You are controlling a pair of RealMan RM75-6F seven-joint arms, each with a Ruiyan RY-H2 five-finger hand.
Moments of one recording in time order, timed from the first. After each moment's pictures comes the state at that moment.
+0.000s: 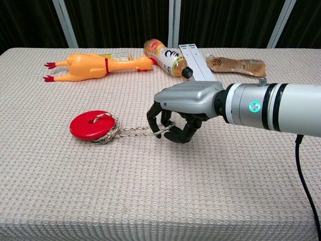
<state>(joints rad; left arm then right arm) -0.09 -1.30 -0.05 -1.33 1.49 1.51 -0.06 0.99 -1.56 0.06 -1.60 -1.14 0.73 -0.35</state>
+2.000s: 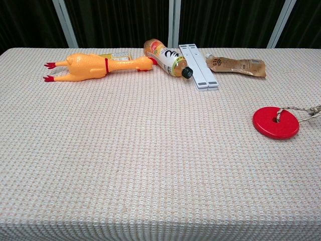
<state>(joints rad) -0.10 -1.30 -0.05 -1.40 1.50 1.49 0.03 0.32 -1.18 0.05 -1.25 -1.20 1.23 0.20</state>
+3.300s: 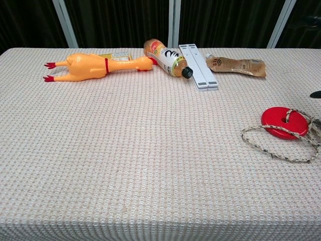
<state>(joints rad) -0.10 -1.30 -0.05 -1.39 1.50 1.50 0.01 0.42 -1.21 0.06 -1.62 -1.47 1.27 -0.05</state>
